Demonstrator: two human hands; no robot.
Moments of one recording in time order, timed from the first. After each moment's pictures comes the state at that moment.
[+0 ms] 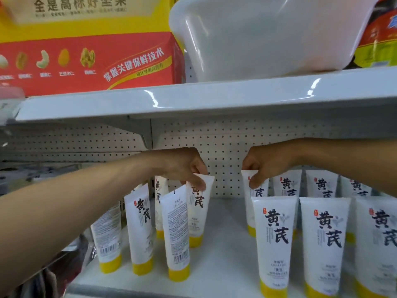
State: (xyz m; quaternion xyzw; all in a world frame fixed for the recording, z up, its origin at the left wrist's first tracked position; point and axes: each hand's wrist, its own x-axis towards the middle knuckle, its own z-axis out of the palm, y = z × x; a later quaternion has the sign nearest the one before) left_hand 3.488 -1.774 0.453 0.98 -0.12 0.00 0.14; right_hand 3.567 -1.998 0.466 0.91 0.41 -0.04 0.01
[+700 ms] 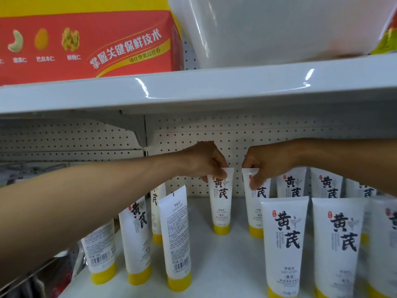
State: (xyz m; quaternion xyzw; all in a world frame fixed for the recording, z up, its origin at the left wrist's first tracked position) left_hand 3.535 -1.800 0.440 0.96 -0.12 0.07 0.24; right_hand 3.585 -1.994 0.456 0.90 0.43 -0.08 -0.05
